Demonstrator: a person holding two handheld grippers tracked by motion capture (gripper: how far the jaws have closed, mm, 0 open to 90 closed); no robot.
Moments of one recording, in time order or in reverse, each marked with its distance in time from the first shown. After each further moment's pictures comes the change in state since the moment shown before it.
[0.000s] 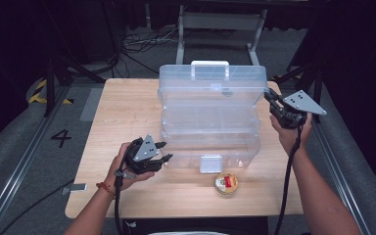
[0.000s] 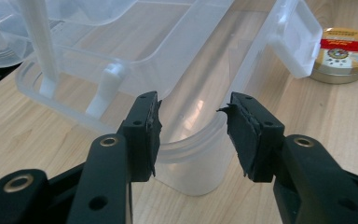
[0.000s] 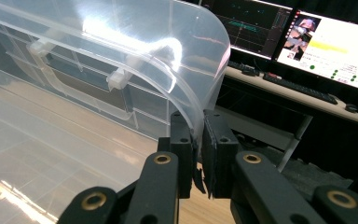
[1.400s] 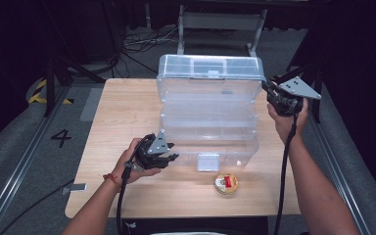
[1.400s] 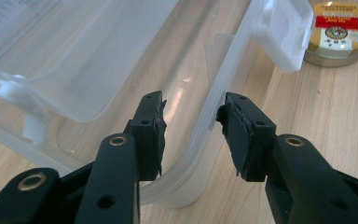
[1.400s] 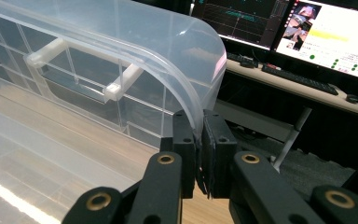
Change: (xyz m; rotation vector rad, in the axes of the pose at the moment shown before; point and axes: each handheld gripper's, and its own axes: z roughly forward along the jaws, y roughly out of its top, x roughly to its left) left arm 0.004 0.013 0.029 0.123 -0.104 0.055; right arm -0.008 0.018 0.029 0.047 -0.014 0.025
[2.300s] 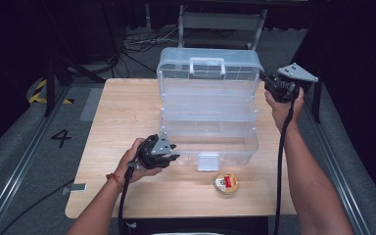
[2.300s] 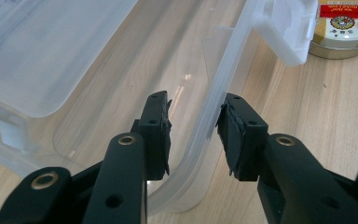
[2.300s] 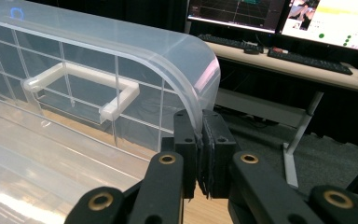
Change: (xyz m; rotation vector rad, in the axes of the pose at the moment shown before) left arm 0.001 0.001 0.006 -0.001 -0.004 0.027; right arm -0.017 0.012 0.034 0.041 0.019 0.096
